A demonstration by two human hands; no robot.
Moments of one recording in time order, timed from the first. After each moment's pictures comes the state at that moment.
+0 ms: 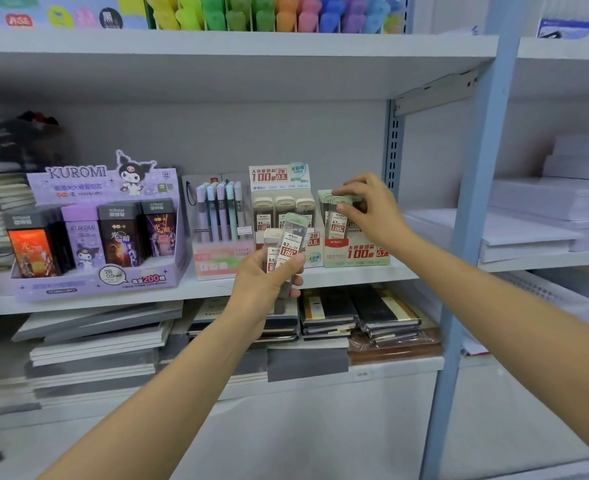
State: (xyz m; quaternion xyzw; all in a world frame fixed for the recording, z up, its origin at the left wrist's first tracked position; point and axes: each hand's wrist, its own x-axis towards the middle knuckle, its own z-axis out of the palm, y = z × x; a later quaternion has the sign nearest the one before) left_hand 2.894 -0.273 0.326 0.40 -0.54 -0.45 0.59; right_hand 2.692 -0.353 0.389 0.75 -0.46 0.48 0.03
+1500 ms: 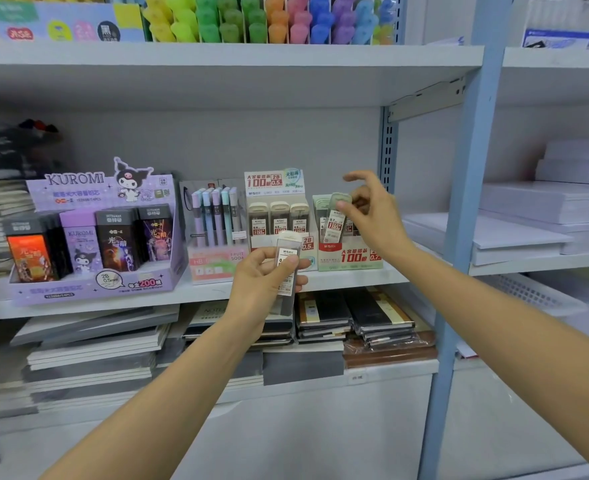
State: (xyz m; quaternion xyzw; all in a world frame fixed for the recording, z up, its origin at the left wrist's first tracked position) left_hand 2.884 -0.267 0.332 0.36 -0.53 -0.46 0.61; right_hand 2.688 -0.342 0.386 0.72 -0.40 0.57 -0.02
